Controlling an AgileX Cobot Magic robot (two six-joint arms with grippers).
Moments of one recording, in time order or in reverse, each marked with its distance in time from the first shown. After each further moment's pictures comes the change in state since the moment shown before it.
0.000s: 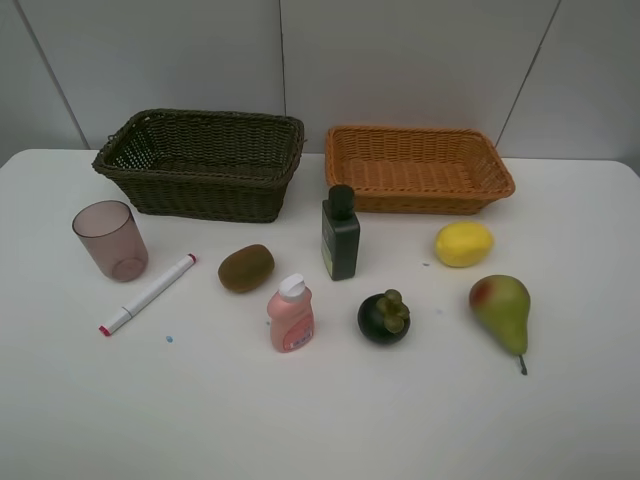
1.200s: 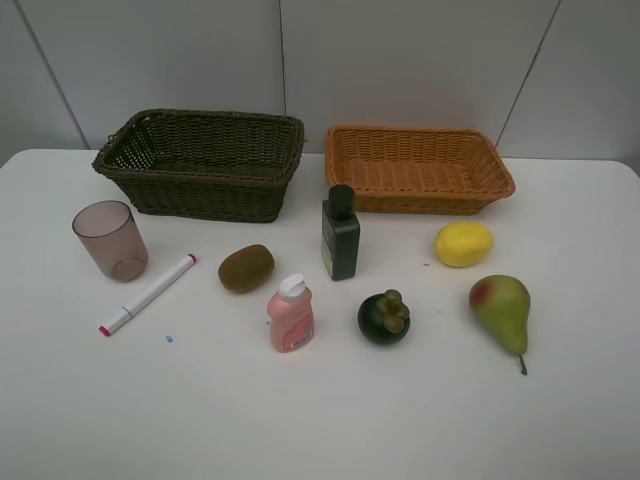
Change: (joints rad) left arm 0.000 0.000 0.000 0.000 0.000 0.000; right arm 0.000 -0.090 0.012 0.000 0.024 -0.017
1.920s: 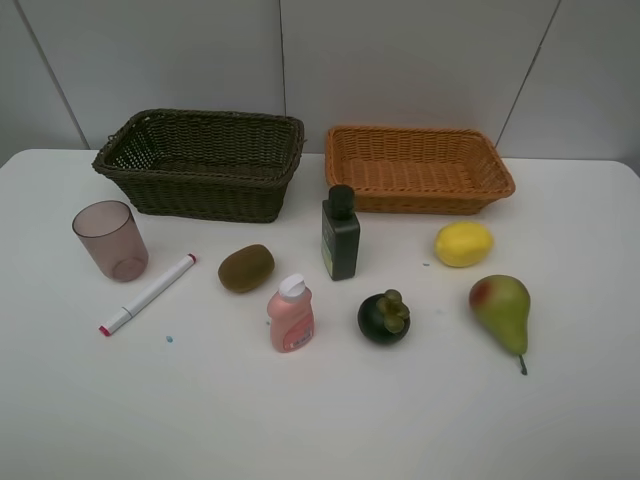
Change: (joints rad) left arm 0.000 0.000 0.000 0.000 0.000 0.000; right arm 0.000 0.000 0.000 0.000 0.000 0.000
